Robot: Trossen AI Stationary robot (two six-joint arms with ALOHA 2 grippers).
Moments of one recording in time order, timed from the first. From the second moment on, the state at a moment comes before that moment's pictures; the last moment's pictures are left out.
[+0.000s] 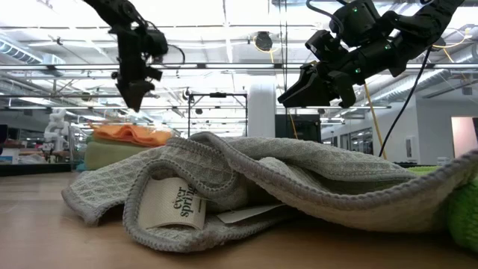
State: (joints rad) left arm 0.95 1.52 1.33 -0.98 -0.34 0.26; right arm -0.23 1.31 0.50 0.42 -0.08 -0.51
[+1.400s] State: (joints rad) left arm 0.86 1.44 1.00 -0.54 -0.29 -0.14; right arm -0.23 1.31 0.50 0.42 -0.08 -0.46
